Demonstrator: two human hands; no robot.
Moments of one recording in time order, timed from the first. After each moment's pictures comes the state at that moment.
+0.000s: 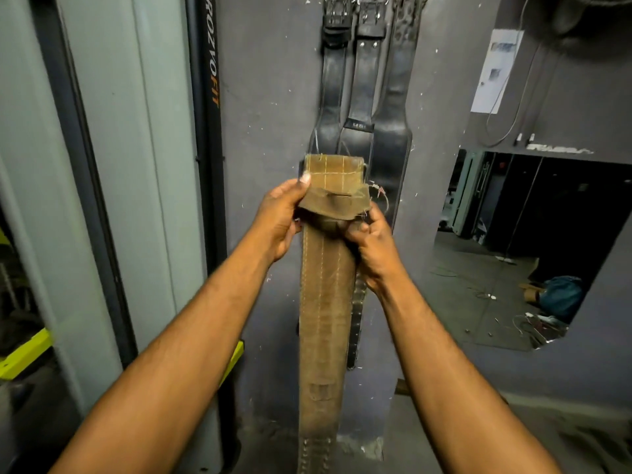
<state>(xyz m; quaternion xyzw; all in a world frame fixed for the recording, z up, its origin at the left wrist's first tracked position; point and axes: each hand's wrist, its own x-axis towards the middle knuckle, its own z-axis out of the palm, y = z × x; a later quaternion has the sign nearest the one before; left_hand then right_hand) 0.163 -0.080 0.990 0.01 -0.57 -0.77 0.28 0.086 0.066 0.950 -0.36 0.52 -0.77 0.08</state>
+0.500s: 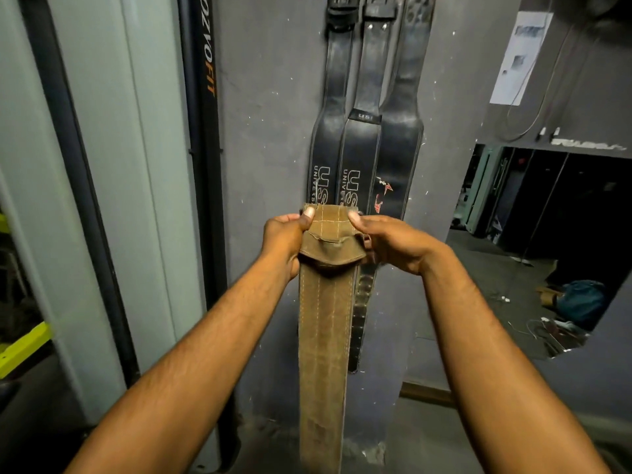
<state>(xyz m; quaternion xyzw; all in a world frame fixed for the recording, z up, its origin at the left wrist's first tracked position) 0.101 -0.076 0.949 0.20 -0.51 -0.78 0.31 0.018 0.100 0.981 -0.40 0.70 -0.52 0.29</state>
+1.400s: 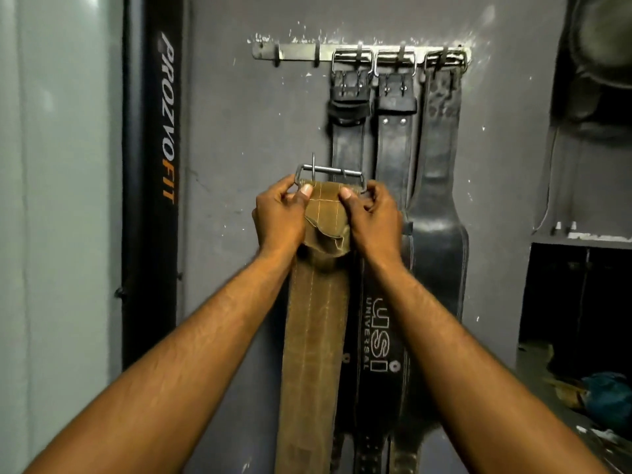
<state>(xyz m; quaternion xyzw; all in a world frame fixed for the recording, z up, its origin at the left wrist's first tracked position) -0.116 -0.250 1.124 0.02 -0.62 -0.54 0.57 -0.177 -0.136 1.122 -0.29 0.67 -0.60 -0.32</state>
